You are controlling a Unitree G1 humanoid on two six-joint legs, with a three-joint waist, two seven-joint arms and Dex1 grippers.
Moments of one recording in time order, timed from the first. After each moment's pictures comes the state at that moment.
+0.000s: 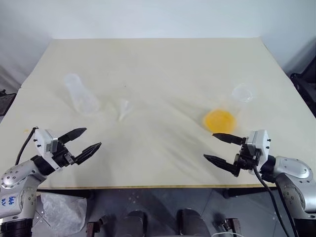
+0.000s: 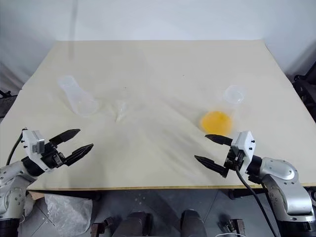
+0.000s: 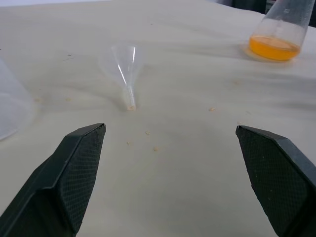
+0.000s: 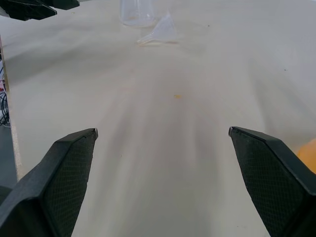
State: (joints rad) left arm 0.01 0.65 0.42 -0.03 -0.59 0.18 -0.93; right arm 0.00 -0.67 -0.21 -0.26 0.55 0.24 1.04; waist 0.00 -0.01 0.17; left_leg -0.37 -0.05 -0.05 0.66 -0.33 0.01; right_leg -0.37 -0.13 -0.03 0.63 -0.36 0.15
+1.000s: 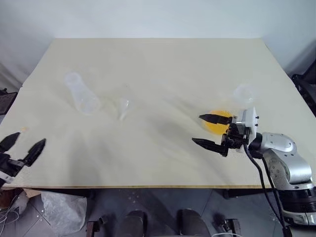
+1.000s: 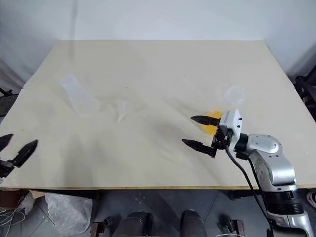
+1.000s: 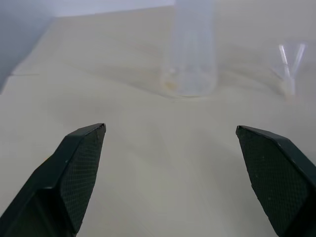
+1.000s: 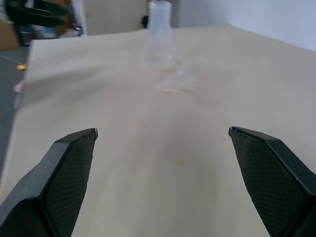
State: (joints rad) left arm 0.14 0.71 0.81 0.00 -0.59 0.26 -0.71; right arm -0.33 -0.65 -0.07 -0.16 0.58 0.26 1.12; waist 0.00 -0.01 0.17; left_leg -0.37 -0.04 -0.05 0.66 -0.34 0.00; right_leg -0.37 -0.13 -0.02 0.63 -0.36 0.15
